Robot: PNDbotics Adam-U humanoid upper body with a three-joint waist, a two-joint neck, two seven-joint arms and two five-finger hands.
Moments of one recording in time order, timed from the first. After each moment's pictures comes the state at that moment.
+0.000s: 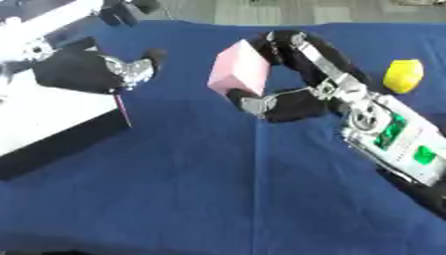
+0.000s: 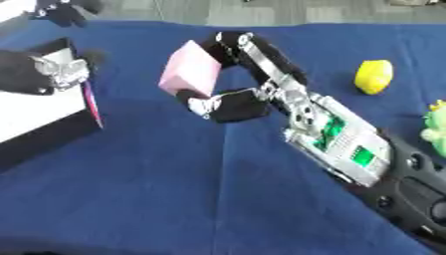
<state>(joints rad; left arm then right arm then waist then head) -0.83 0.71 -0.50 -1.99 -0.32 0.45 -0.44 -0.63 -0.59 0.61 -1.98 -0.14 0.37 -0.22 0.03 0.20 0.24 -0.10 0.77</state>
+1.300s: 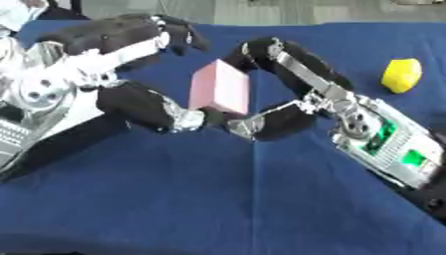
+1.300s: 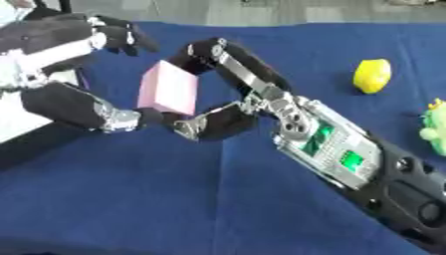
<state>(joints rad) -0.88 0.61 -0.60 -1.97 -0.48 0.45 -0.63 -0.66 -0.58 0.64 -1.98 -0.05 0.28 -0.09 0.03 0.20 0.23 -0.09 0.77</state>
